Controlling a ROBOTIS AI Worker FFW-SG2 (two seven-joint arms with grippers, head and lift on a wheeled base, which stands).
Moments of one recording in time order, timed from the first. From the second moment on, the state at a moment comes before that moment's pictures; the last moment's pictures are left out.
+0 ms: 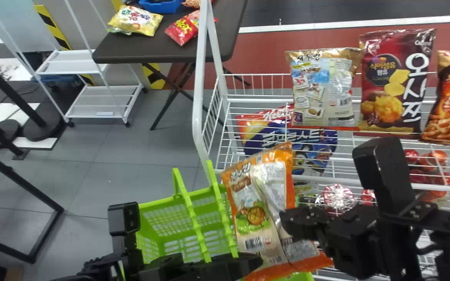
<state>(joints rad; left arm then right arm) 0.47 0.05 0.29 -2.05 0.33 1.09 -1.57 0.24 -0.22 0.32 -2.49 -0.40 1.37 0.19</state>
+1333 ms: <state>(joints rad) 0.47 0.06 0.30 -2.06 0.35 1.09 -1.56 0.25 -0.24 0.19 -2.33 -0.40 1.06 0.20</state>
